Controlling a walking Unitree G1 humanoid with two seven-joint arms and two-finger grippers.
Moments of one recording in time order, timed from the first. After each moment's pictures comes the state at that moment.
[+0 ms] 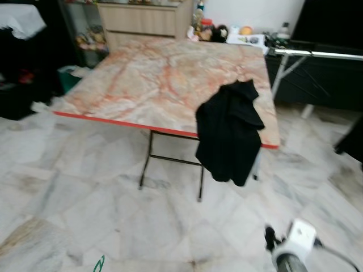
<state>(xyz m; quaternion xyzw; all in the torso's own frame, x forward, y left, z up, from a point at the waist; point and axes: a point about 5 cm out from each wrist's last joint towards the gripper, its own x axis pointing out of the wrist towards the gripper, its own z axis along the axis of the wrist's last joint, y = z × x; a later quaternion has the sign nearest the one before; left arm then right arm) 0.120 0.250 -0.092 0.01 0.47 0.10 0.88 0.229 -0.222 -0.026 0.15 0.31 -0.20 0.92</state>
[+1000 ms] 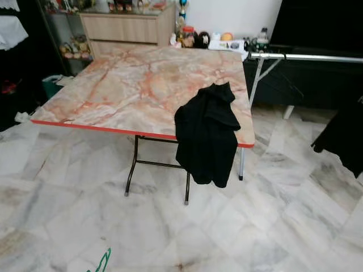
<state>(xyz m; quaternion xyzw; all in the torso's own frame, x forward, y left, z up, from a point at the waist) 0.133 0.249 -0.088 0.03 0.46 0.08 0.89 0.169 -0.199 -0.088 0.09 0.45 -0.14 0.88</state>
